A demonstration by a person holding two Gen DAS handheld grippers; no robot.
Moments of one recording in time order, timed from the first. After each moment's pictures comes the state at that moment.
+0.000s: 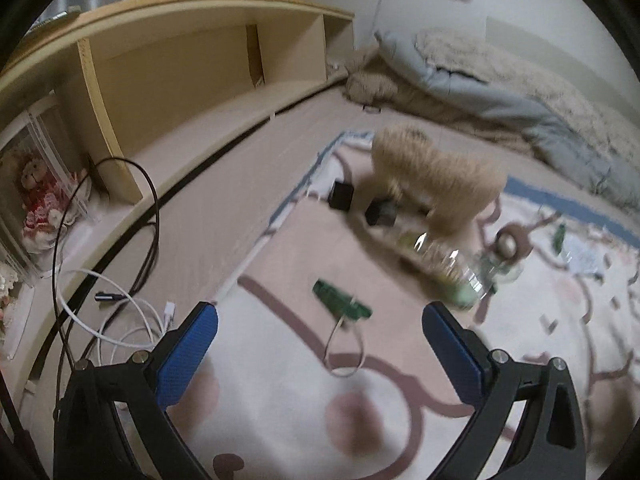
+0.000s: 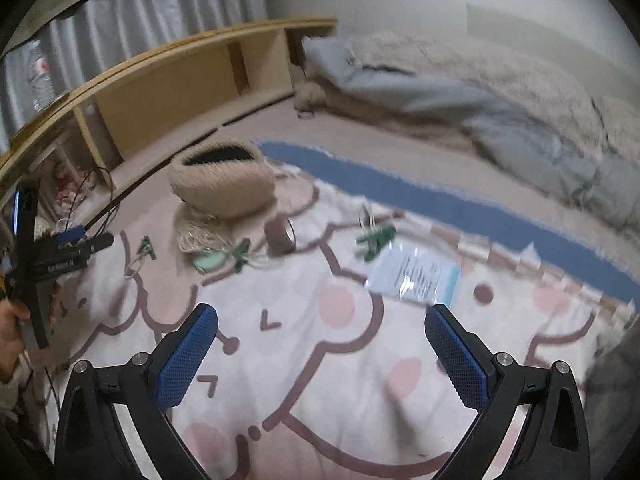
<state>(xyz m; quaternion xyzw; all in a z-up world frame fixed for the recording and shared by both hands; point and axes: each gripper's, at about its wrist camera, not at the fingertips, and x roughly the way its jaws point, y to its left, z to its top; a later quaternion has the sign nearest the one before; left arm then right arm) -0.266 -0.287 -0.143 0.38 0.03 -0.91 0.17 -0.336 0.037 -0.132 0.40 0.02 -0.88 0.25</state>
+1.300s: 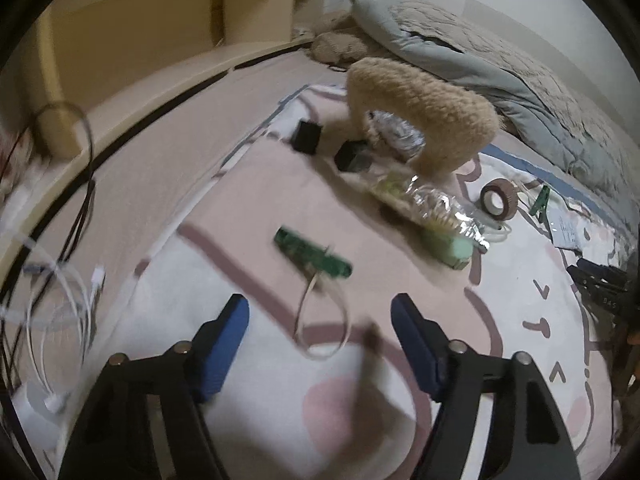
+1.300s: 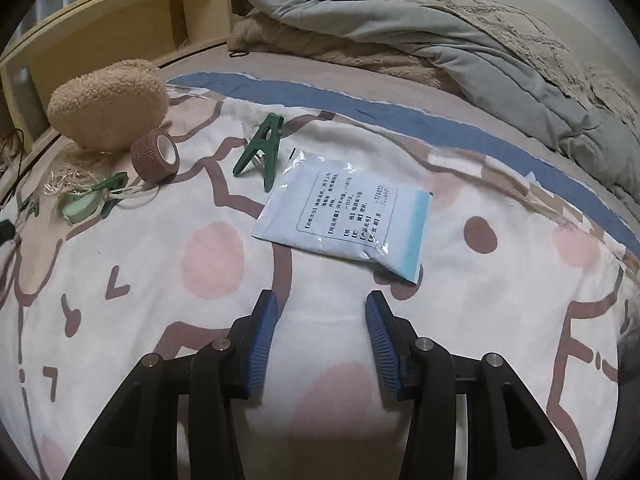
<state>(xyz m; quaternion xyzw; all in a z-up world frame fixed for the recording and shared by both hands) -0.278 -0.293 -0.183 0.42 0.07 -0.90 0.08 -0.380 0.048 -0.235 0.43 0.08 -0.89 0.16</state>
